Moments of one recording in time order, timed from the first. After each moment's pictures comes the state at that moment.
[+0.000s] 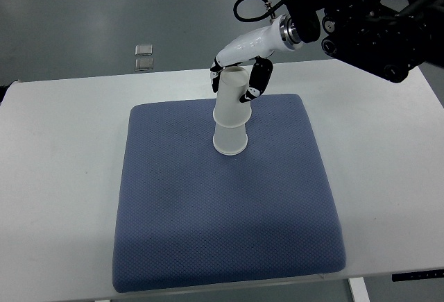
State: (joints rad) left arm -0.02 0.00 -0.15 -0.15 0.08 0.05 0.04; right arm 1.52 -0.25 -0.06 0.84 -1.45 0.45 0.41
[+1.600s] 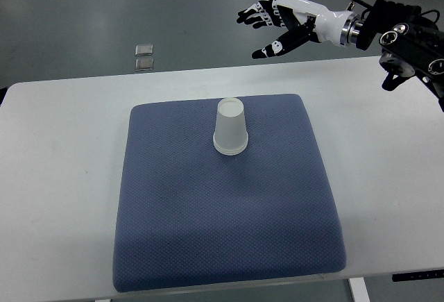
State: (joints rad) left arm -0.02 0.00 -0.15 -0.15 0.08 0.05 0.04; right arm 1.17 -0.34 0.31 0.64 -0.66 0.40 0.40
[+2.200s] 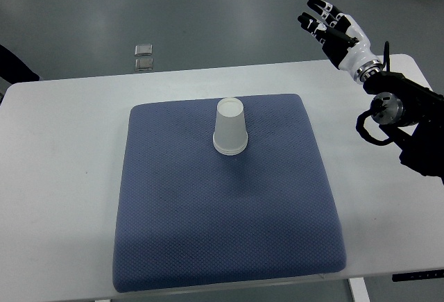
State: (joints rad) left arm -0.01 0.00 -0.15 -0.15 0.08 0.05 0.04; right arm 0.92 -0.24 0.51 0.56 0.06 0.22 0.40
